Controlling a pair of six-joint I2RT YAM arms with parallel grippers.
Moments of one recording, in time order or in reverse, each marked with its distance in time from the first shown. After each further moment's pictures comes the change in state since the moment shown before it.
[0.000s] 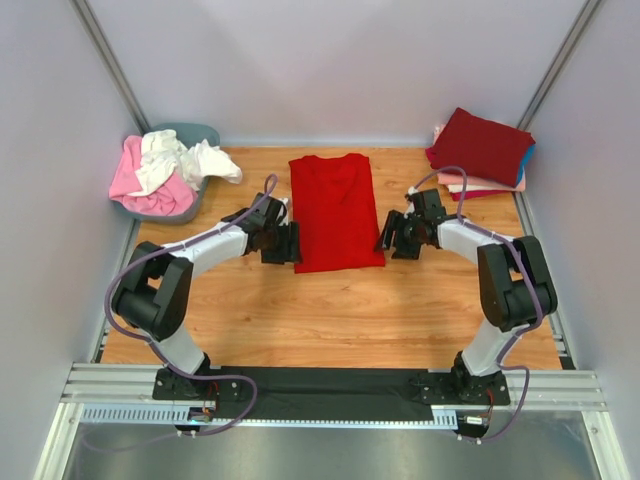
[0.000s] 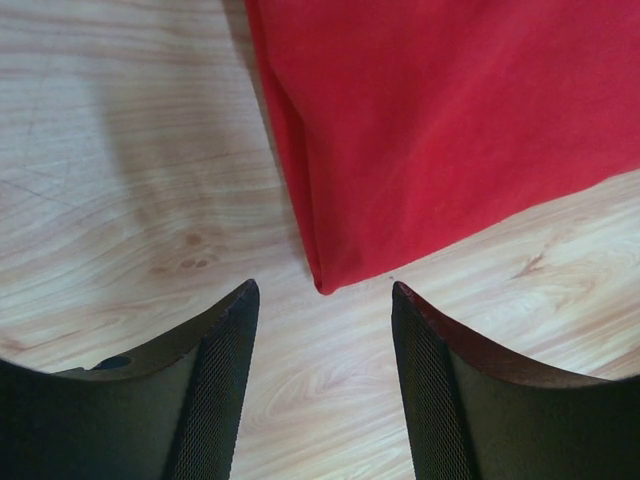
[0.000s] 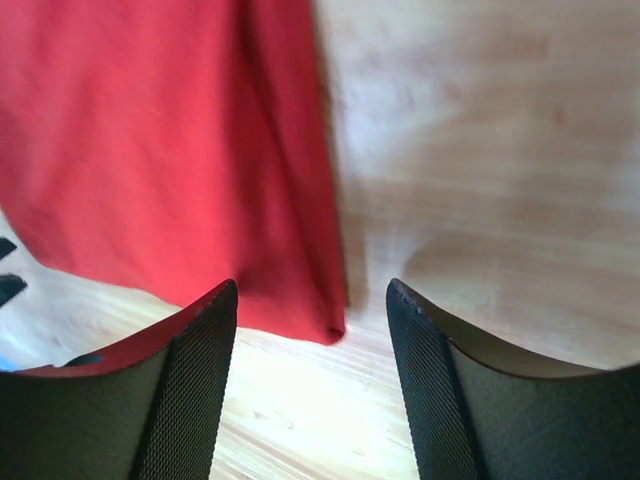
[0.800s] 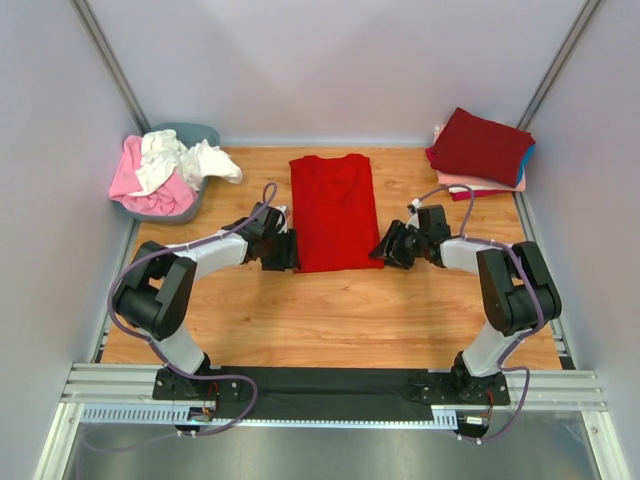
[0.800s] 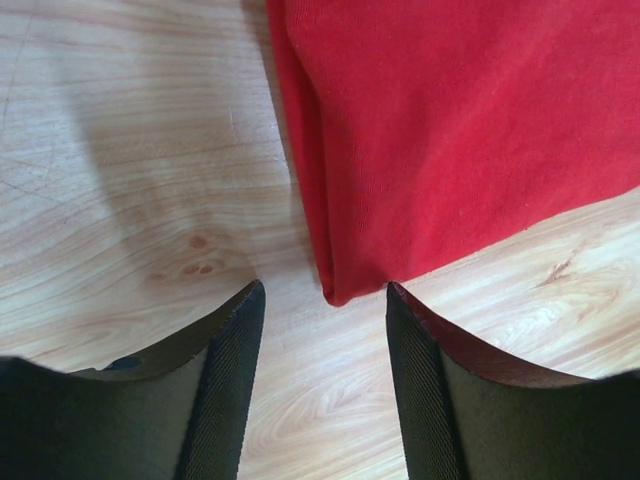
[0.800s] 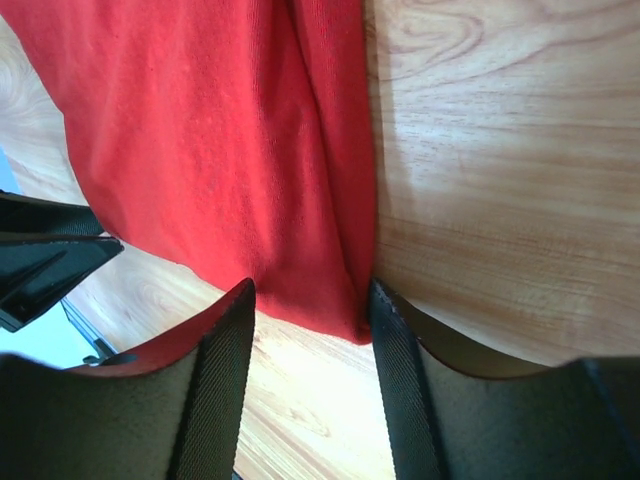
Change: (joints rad) left arm 0.000 0.009 -0.106 0.113 0.006 -0.020; right arm -0.015 -0.025 -0.237 0.320 -0.171 0.156
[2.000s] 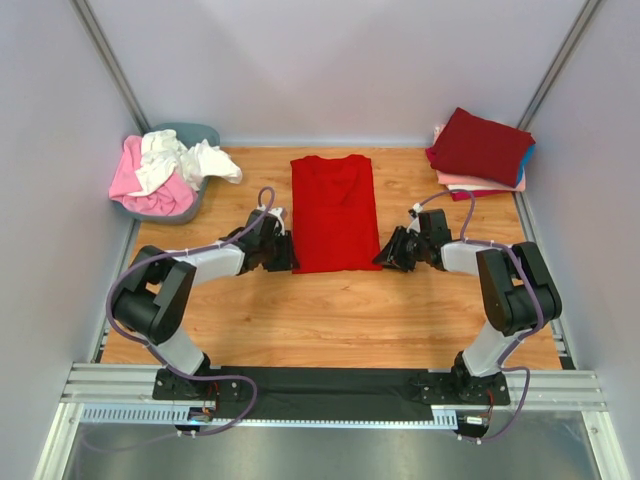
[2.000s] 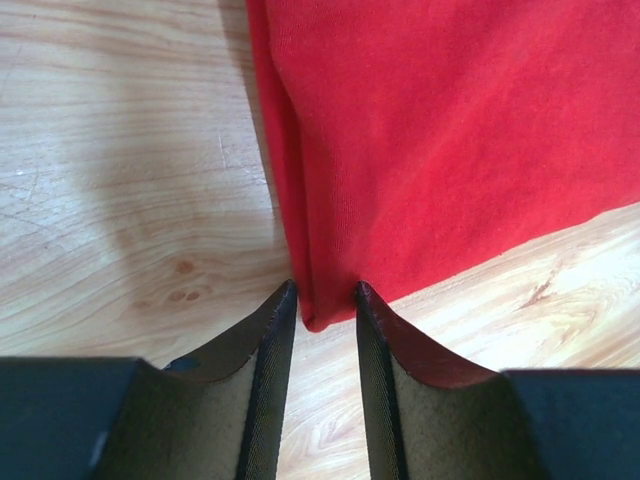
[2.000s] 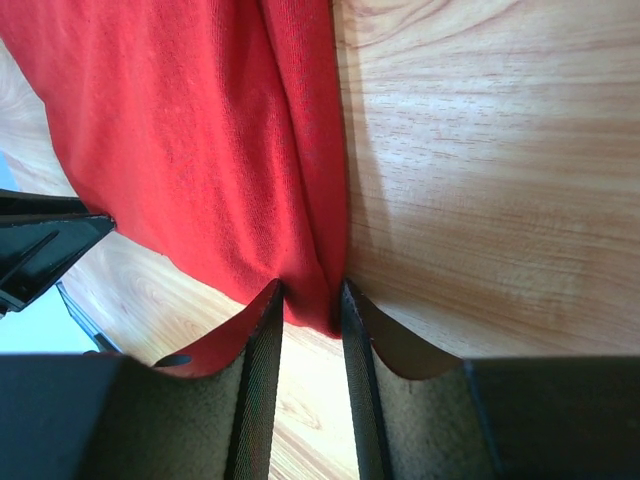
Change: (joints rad) left arm 0.000 -0.026 -0.122 0.217 0.003 -0.048; right arm -0.002 -0.003 -0.038 0.018 -0.011 0.006
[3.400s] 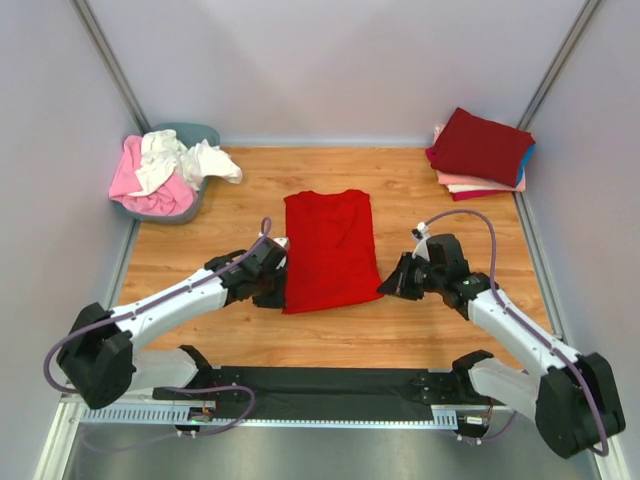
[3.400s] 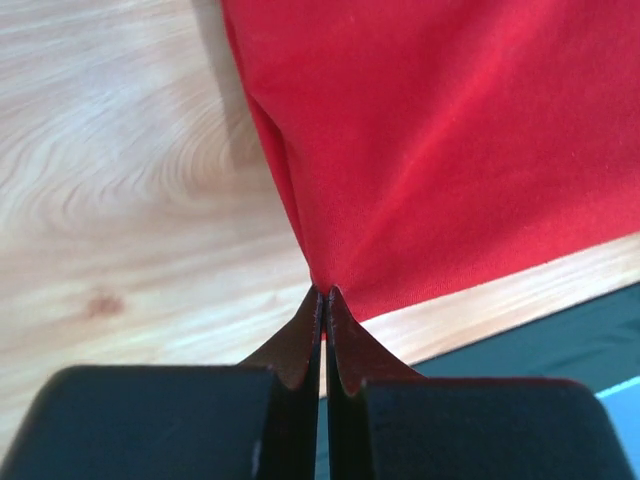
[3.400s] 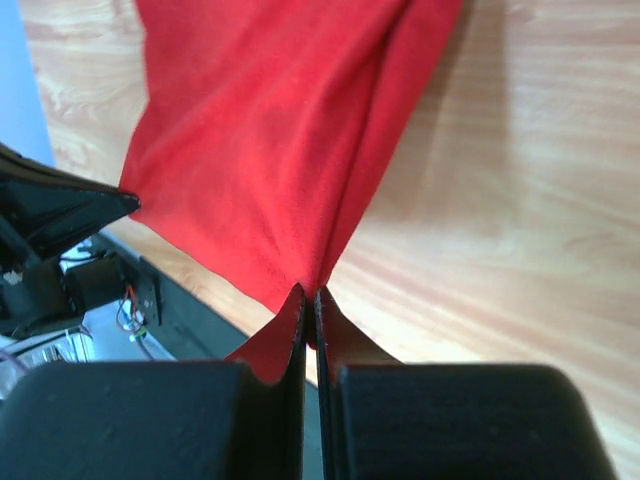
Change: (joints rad) left arm -0.265 -0.392 -0.043 -0.533 -0.161 -0.101; right arm 0.154 -0.628 -0.205 -0.325 0.056 0.013
